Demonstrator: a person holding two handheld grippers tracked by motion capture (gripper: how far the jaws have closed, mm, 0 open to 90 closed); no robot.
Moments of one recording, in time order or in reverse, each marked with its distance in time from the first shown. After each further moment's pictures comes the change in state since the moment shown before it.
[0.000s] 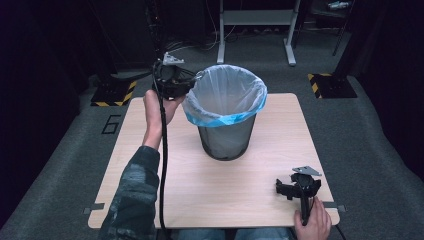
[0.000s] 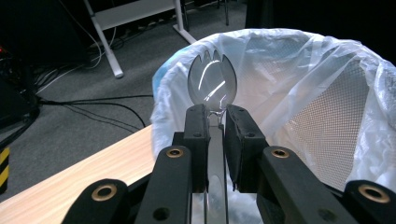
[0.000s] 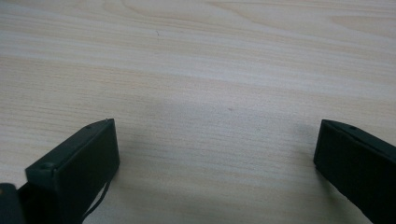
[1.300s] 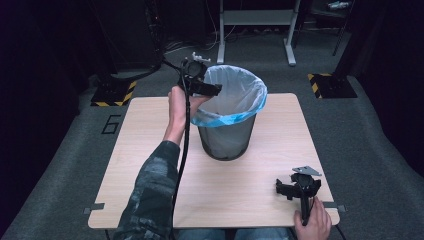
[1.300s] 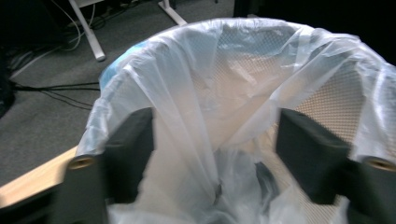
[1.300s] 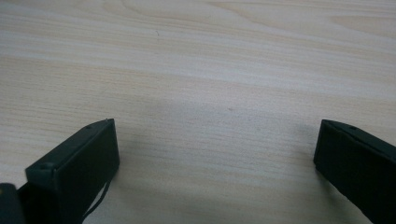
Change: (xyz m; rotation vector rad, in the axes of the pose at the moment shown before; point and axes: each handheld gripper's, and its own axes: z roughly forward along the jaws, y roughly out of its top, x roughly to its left) left arm -0.027 0.016 0.046 0.092 -0.049 -0.013; right arm 0.000 0.000 0.000 0.000 0.000 0.000
